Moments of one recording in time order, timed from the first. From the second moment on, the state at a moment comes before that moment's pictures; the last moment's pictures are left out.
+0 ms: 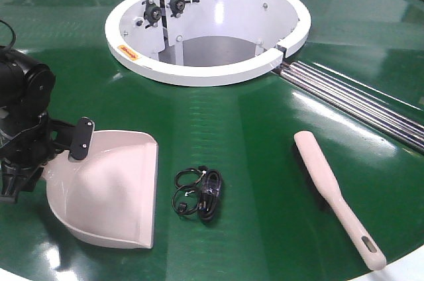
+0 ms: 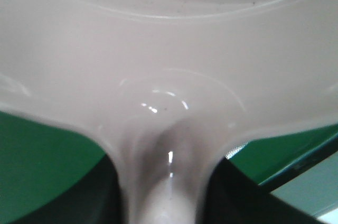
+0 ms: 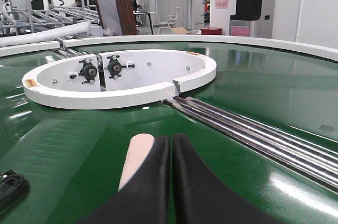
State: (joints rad) left arm -0.20 1.83 -1.28 0.31 1.20 1.18; right arm 0.10 -0.01 0.03 0.04 0.05 -0.03
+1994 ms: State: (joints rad) left arm -0.20 1.82 -1.28 0.31 1.20 1.18; right arm 0.10 0.15 -0.27 0.05 0.15 -0.02
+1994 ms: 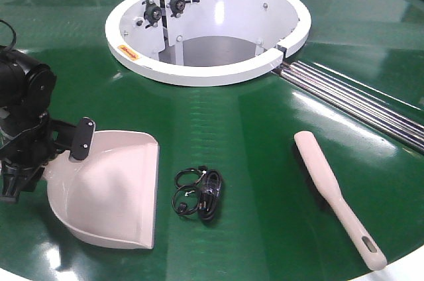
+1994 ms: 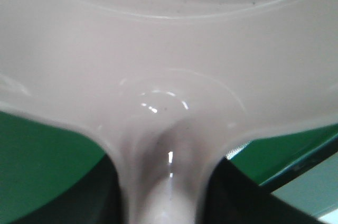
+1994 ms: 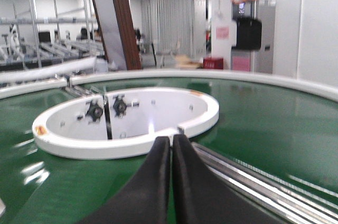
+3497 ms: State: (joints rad) left arm -0.20 1.82 -1.28 0.31 1.20 1.18; right arm 0.24 1.30 -0.90 0.01 0.95 0.05
